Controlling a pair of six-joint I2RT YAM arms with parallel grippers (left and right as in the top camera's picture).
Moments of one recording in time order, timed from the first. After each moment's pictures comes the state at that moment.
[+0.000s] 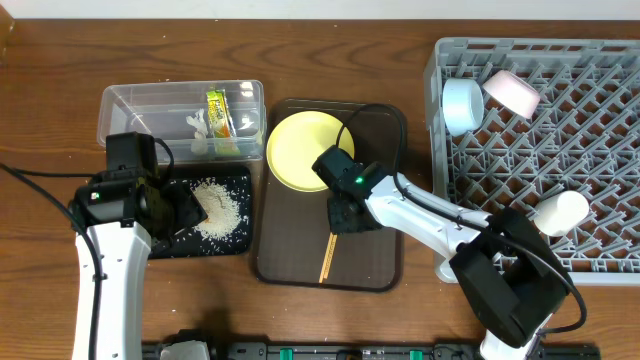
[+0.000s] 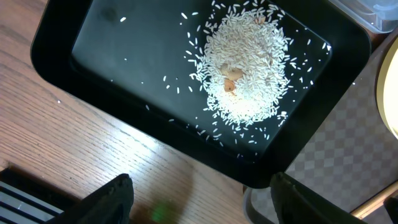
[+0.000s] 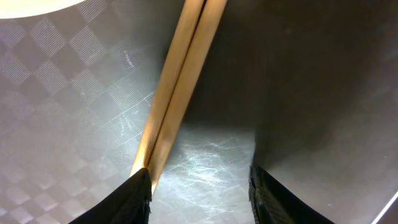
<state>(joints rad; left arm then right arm) 0.16 1.21 1.05 -1.20 -0.04 -0.44 0.76 1.90 1.20 -0.73 -0.01 0.64</state>
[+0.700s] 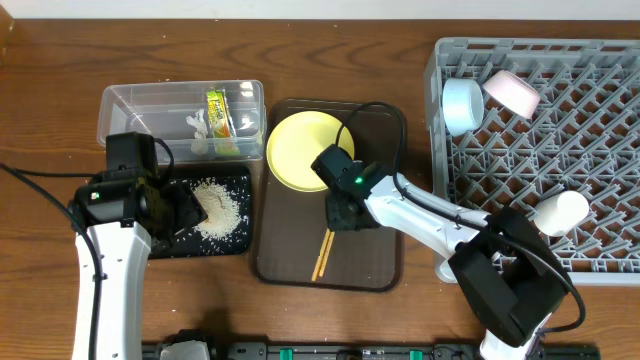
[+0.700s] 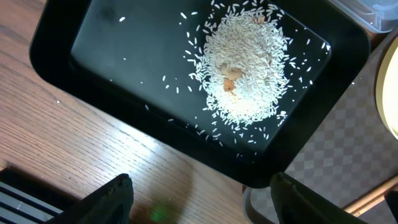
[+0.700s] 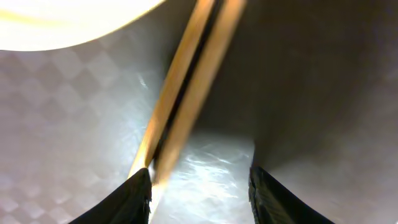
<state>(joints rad) 0.16 1.21 1.05 -1.20 -0.04 -0.44 0.76 1.91 1.20 -0.68 -0.01 0.67</state>
